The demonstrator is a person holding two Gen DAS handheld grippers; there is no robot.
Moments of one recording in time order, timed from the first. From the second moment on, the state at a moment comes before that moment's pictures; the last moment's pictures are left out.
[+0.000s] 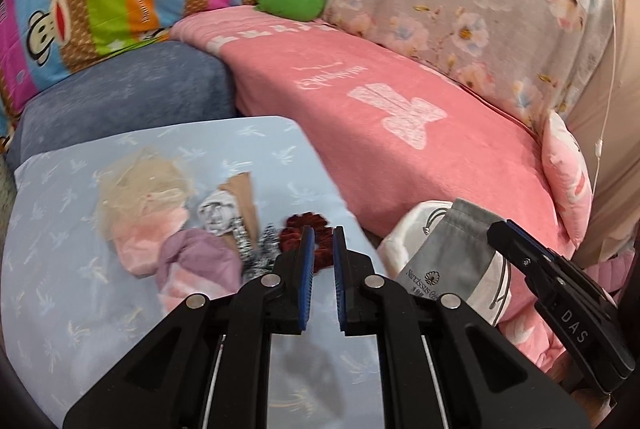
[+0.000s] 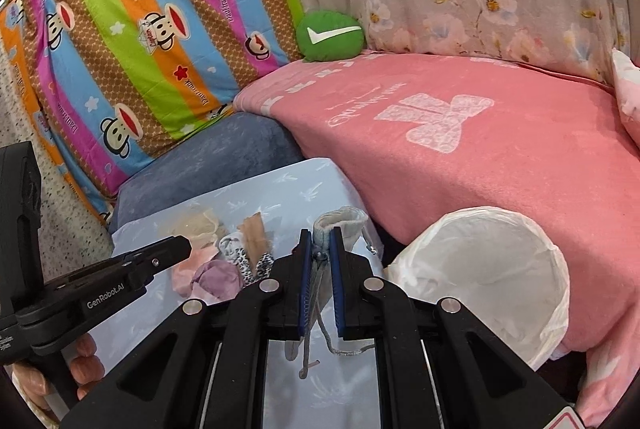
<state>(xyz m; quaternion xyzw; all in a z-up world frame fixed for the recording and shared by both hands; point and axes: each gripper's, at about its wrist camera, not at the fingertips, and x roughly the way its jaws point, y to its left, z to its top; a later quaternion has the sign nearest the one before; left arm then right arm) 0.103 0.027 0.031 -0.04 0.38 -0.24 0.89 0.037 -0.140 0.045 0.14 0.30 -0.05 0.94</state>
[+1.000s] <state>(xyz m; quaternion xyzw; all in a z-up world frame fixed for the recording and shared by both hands) 0.121 0.085 -0.082 -0.06 0.50 -0.09 0.86 0.046 -0.132 -0.012 0.16 0.36 -0.03 0.92</state>
